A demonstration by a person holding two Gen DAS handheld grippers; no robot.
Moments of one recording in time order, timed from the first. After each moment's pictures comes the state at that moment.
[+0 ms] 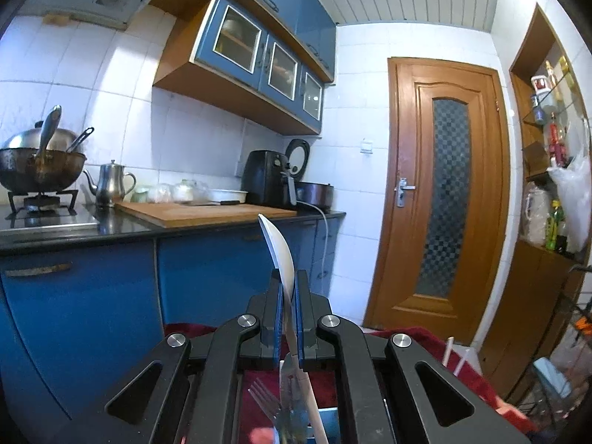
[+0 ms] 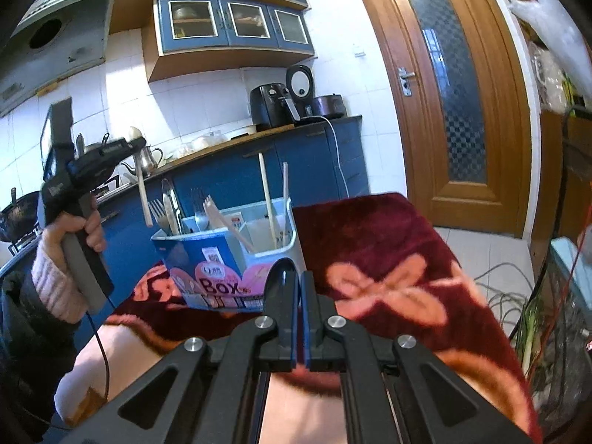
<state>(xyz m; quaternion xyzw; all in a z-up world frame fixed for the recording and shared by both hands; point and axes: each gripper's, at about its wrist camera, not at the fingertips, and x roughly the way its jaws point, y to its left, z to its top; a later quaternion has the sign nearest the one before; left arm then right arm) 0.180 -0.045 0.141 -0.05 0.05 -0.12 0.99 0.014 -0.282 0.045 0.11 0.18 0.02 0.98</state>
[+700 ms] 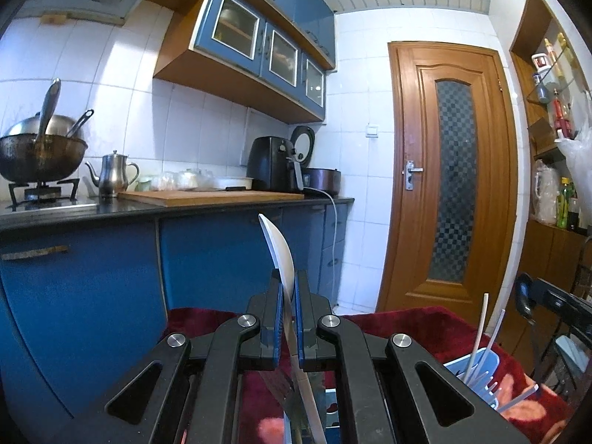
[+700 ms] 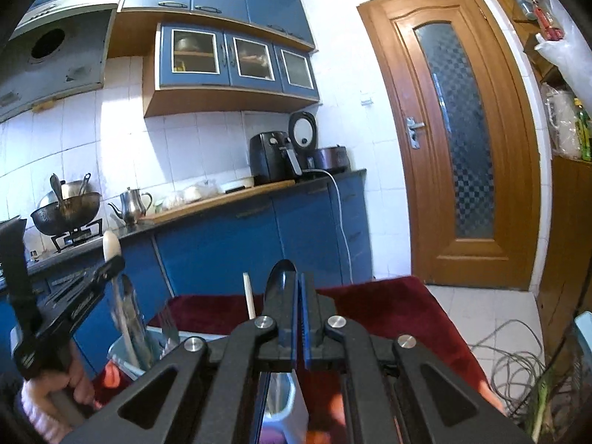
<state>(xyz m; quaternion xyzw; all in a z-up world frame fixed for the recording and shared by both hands) 0.198 -0.051 0.099 -0.03 0.06 -0.11 0.99 0.125 -0.286 0.089 0.09 0.08 0.01 0.99</state>
